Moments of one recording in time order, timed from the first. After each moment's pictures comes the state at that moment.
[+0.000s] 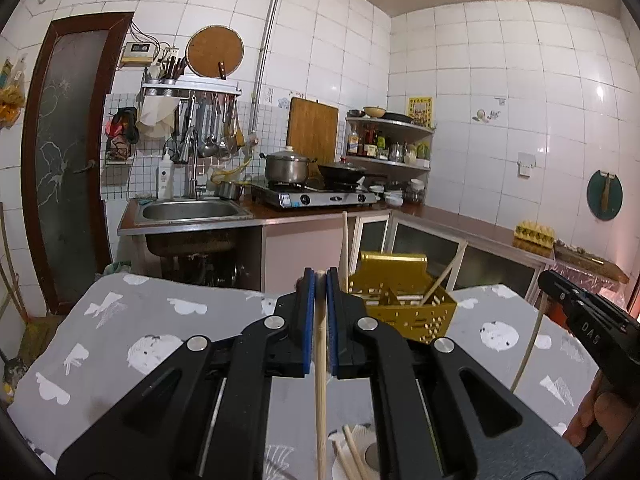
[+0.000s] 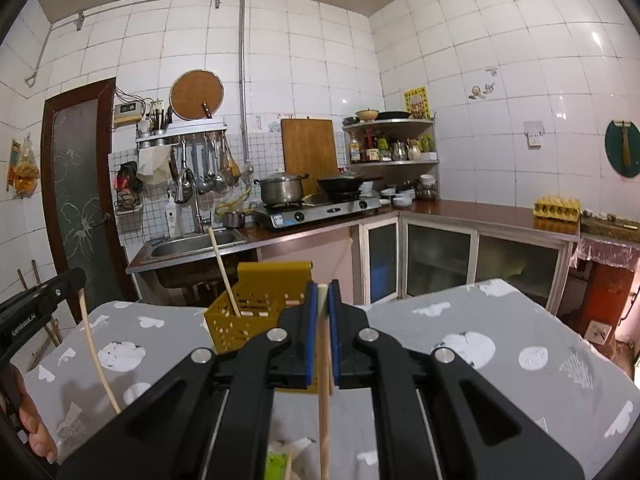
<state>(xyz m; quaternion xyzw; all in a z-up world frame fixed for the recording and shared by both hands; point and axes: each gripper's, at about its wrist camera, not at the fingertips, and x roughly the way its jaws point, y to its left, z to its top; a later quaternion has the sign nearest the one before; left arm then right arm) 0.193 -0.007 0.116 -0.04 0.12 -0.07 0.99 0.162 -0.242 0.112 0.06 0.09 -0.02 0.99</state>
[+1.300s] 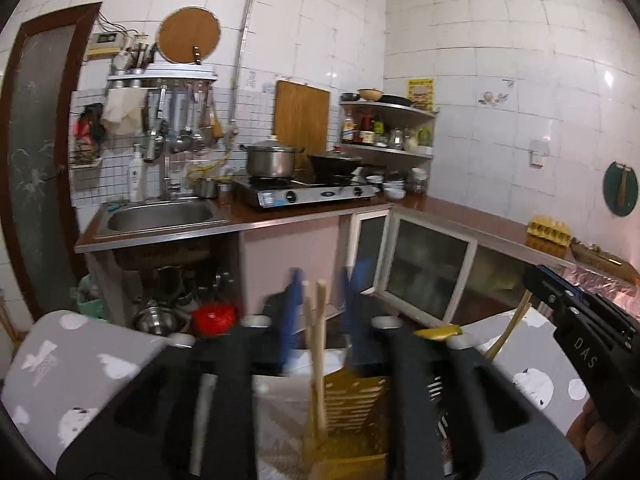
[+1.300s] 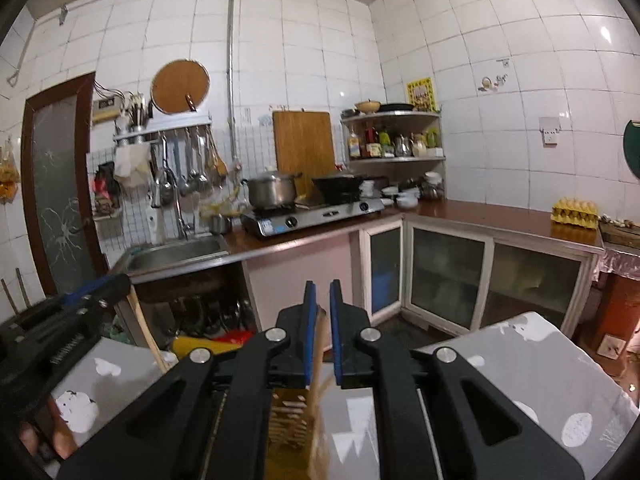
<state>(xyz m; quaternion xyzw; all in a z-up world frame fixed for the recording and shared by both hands) 0.364 -0.073 0.122 -0.03 0.14 -0.07 0.99 0.335 -0.264 0.128 0.06 0.12 -0.03 0.99</state>
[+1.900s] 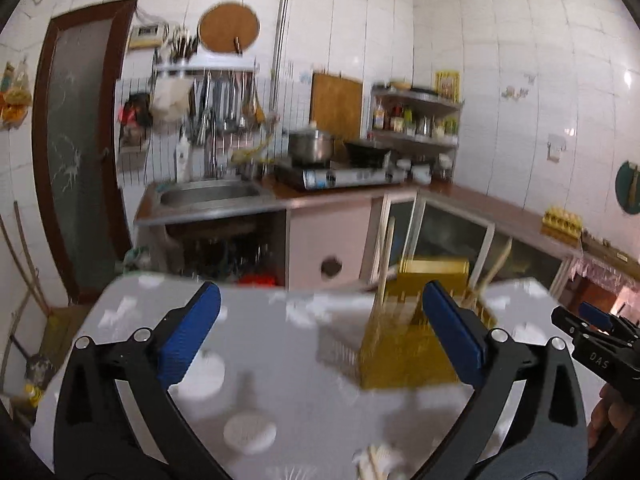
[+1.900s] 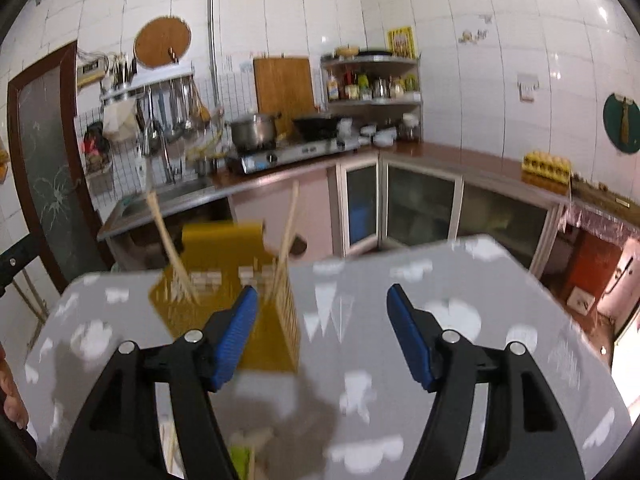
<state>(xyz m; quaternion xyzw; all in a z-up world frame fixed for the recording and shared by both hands) 0.252 -0.001 0.131 -0.03 0.19 -0.03 0.98 0.230 -0.278 0.096 0.07 0.24 -0.05 0.97</state>
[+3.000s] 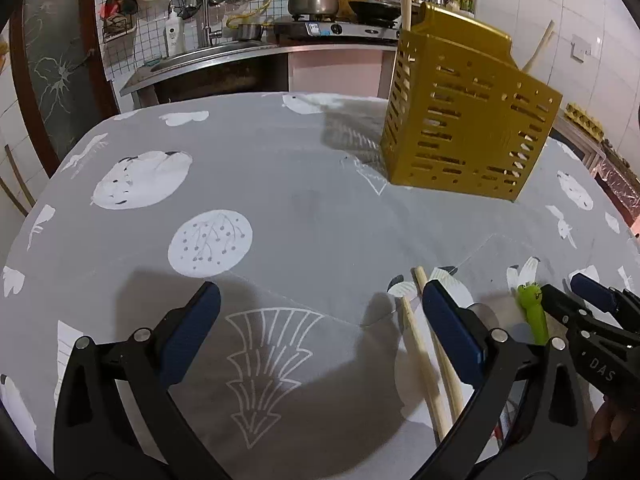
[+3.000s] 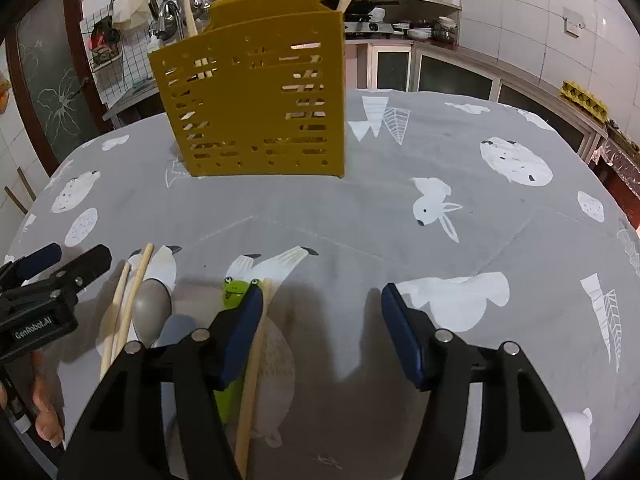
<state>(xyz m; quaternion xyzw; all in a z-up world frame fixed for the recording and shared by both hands) 0.255 -0.017 -0.041 -0.01 0.40 -0.02 0.92 0.227 -0.222 -0.046 0.04 0.41 -0.01 0.91</state>
